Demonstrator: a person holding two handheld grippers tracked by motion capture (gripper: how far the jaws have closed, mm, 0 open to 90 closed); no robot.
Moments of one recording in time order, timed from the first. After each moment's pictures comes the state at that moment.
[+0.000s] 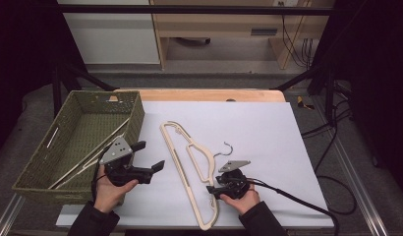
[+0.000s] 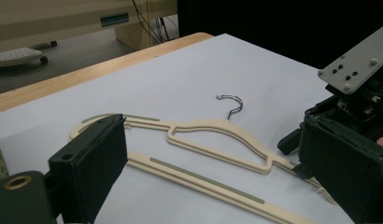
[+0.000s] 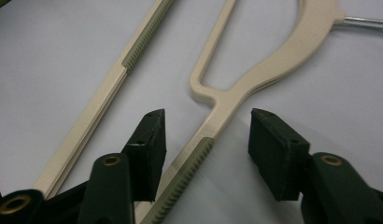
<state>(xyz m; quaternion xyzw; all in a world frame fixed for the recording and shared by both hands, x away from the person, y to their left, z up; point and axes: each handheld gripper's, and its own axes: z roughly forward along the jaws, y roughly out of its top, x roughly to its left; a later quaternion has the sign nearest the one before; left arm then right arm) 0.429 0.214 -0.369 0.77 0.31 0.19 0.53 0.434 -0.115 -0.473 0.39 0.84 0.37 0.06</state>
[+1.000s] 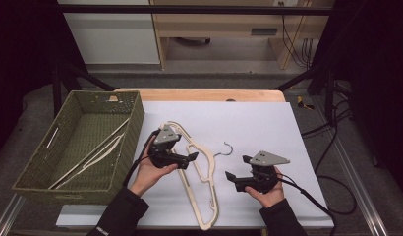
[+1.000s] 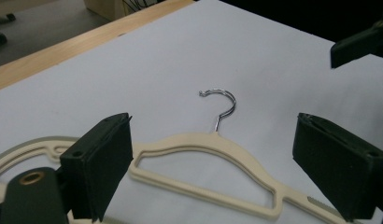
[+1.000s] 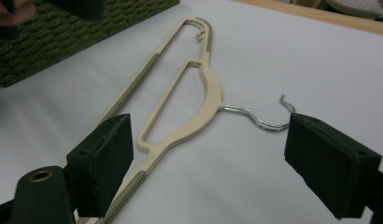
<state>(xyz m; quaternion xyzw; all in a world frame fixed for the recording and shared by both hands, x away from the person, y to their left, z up) 0.494 0.117 -0.394 0.82 0.29 0.15 0.47 0.427 -0.181 -0.423 0.37 0.78 0.48 0.17</state>
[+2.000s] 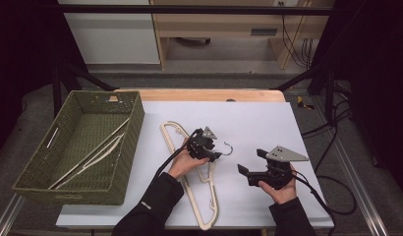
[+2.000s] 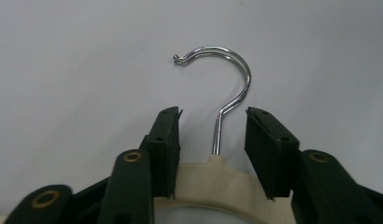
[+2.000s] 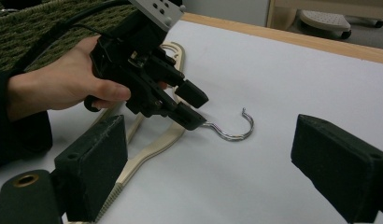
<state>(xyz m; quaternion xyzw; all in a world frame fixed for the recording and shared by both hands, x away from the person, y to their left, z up) 0.559 0.028 -0.466 0.89 0.26 0.09 0.36 0.428 -0.211 -0.407 0.39 0.75 0.50 0.20</state>
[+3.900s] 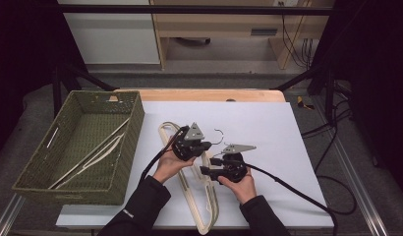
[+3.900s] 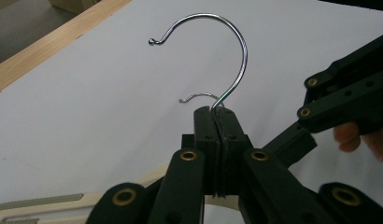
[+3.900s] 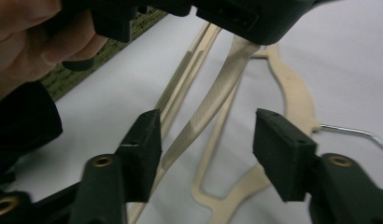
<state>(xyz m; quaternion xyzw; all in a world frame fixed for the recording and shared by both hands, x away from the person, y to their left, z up) 0.519 0.070 -0.406 0.87 0.21 0.14 0.43 0.473 -0.113 -0.453 0.39 0.78 0.49 0.03</state>
